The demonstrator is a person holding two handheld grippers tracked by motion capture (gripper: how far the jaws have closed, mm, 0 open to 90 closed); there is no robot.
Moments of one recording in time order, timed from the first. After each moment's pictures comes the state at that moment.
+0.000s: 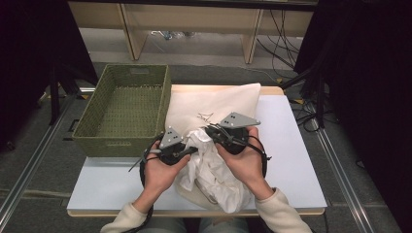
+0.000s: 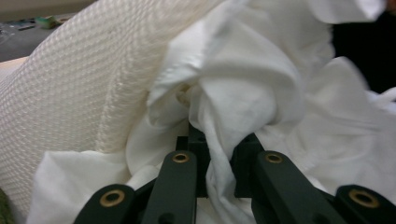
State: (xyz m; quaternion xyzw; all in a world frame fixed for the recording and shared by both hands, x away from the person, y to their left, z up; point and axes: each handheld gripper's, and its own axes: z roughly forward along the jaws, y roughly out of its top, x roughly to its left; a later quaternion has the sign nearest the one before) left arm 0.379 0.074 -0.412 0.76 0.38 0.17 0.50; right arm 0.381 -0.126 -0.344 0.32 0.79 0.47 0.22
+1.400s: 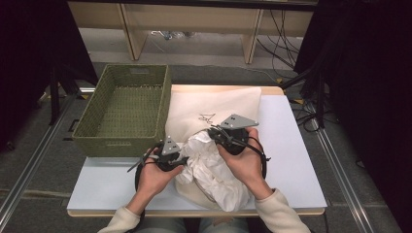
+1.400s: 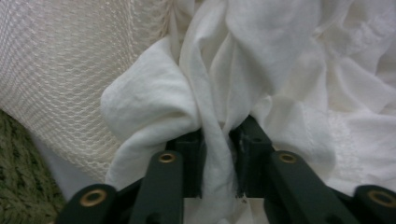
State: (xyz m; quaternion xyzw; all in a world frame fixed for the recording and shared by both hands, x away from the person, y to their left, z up) left arm 0.379 0.094 -0.449 0.82 0.36 0.16 0.42; right arm 0.387 -0.129 -0.358 0.33 0.80 0.45 0.22
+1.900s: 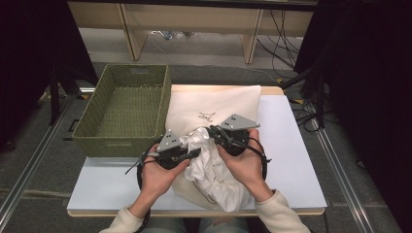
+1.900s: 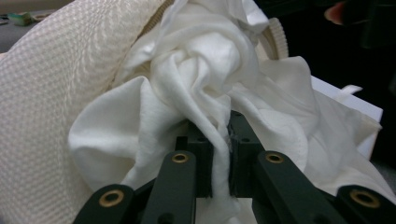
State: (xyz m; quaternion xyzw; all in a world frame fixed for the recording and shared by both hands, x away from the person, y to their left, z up) left arm 0.364 0.074 -0.405 0.76 0.36 0.15 0.52; right arm 0.378 -0.126 -0.349 0.33 0.79 0.46 0.23
